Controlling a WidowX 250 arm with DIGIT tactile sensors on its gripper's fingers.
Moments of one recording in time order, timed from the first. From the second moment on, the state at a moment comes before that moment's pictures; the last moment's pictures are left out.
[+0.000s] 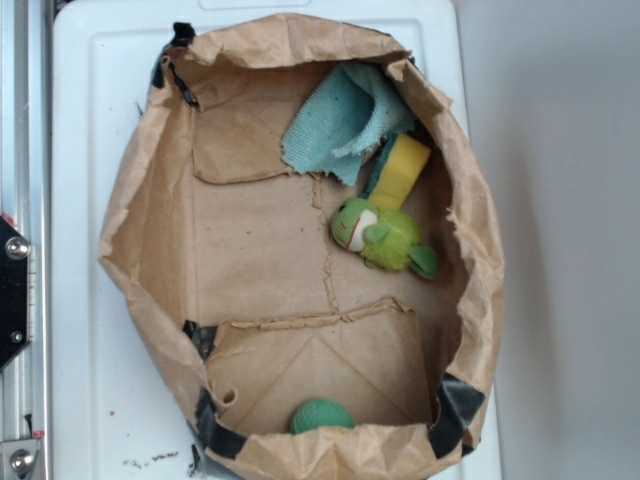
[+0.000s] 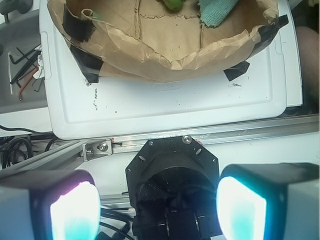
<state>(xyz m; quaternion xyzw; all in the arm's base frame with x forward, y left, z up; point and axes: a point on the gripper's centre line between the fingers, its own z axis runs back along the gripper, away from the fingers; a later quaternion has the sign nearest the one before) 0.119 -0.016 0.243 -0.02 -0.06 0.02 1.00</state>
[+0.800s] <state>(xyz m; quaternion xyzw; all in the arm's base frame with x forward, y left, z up) 0.192 -0.006 0.216 0.01 -0.03 -0.08 1.00</state>
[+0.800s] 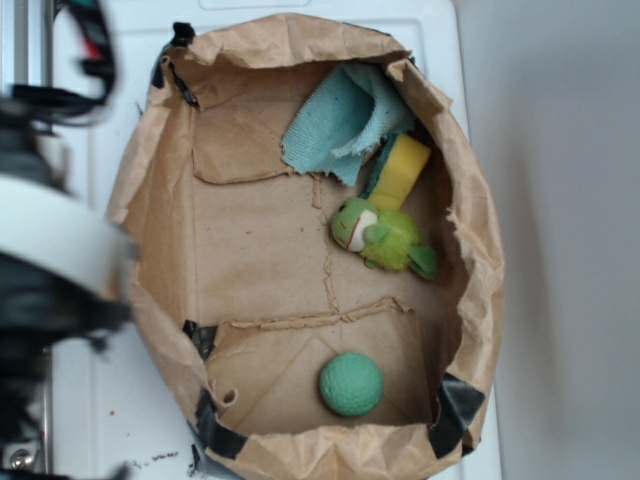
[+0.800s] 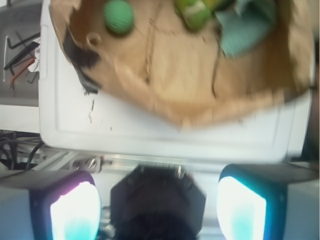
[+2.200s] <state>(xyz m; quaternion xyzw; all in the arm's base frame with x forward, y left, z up) 0.298 -0.029 0.103 -0.03 -0.13 -0.42 0.90</state>
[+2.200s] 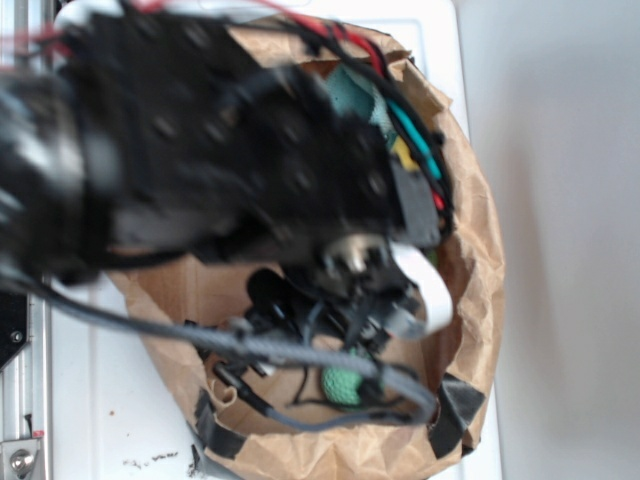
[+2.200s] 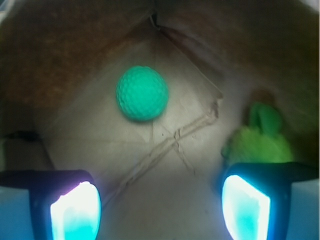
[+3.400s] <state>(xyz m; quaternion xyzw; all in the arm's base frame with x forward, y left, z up) 0.319 -0.082 0.048 -0.09 -0.13 -0.44 0.88</state>
